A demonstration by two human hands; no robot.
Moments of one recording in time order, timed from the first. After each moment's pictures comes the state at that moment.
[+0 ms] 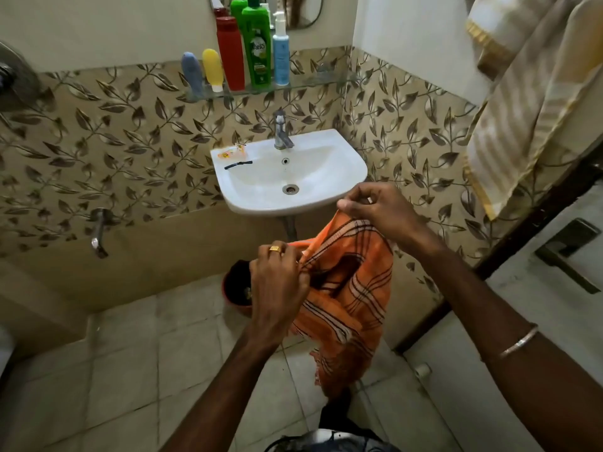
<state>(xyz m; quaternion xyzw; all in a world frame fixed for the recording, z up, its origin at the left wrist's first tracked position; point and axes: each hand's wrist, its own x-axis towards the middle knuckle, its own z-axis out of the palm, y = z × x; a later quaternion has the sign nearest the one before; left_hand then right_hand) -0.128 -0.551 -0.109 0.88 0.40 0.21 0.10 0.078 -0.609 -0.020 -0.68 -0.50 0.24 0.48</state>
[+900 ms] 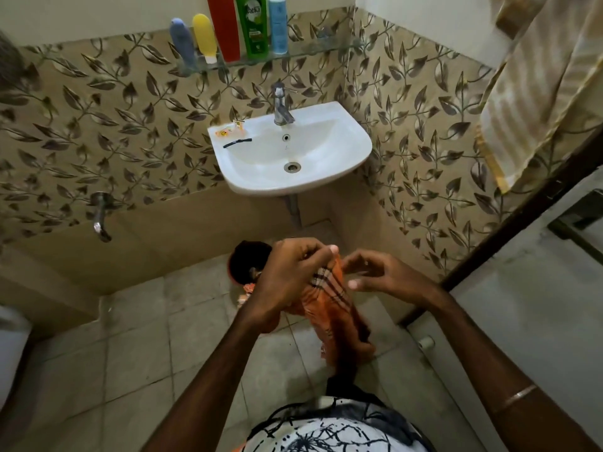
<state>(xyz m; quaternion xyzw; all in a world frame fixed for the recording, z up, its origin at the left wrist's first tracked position) -0.137 -0.555 -0.088 0.79 0.26 0.23 0.51 0.063 -0.678 -0.132 -0.61 -0.50 0.48 0.38</state>
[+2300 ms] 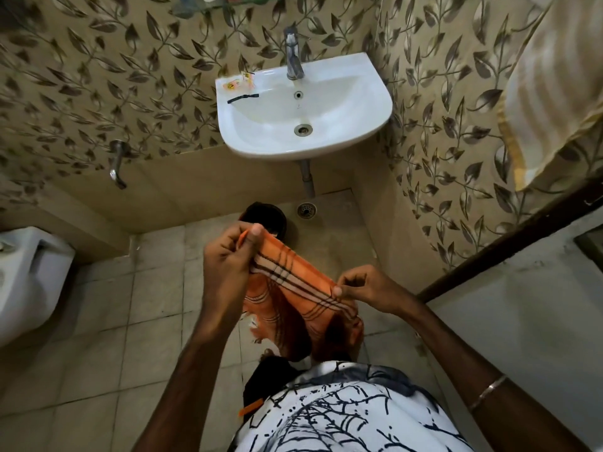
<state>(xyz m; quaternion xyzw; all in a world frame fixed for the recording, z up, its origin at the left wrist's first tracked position) -0.101 -0.613 -0.098 0.59 0.45 0.42 0.53 0.128 -0.702 -0.212 -0.52 -0.49 0.57 0.41</state>
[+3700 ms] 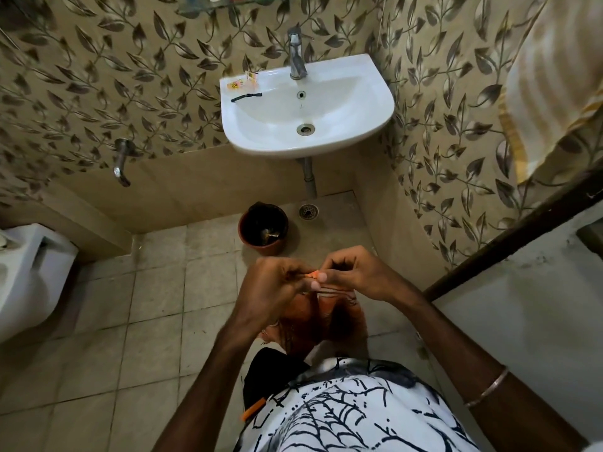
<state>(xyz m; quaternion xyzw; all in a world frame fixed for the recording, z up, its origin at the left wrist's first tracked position) -0.092 -0.640 -0.136 0.81 0.40 0.18 0.39 0.110 -0.687 -0.190 -0.48 -0.56 0.52 0.43</state>
